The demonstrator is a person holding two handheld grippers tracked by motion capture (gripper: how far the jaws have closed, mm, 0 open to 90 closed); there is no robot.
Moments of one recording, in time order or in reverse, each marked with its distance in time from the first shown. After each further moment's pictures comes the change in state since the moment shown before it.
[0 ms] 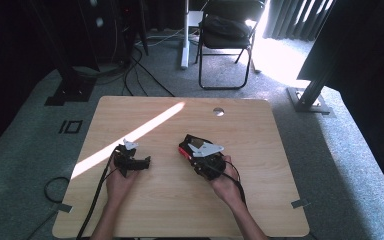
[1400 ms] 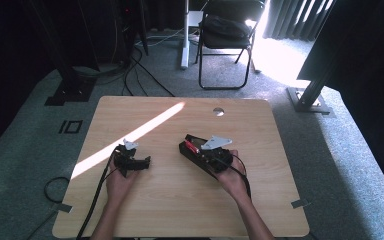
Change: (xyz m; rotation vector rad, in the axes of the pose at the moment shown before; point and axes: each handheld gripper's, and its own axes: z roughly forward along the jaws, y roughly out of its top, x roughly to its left) left arm 0.000 0.000 0.000 0.001 0.000 0.001; right arm -0.027 0.000 -0.004 -0.003 -0.021 0.029
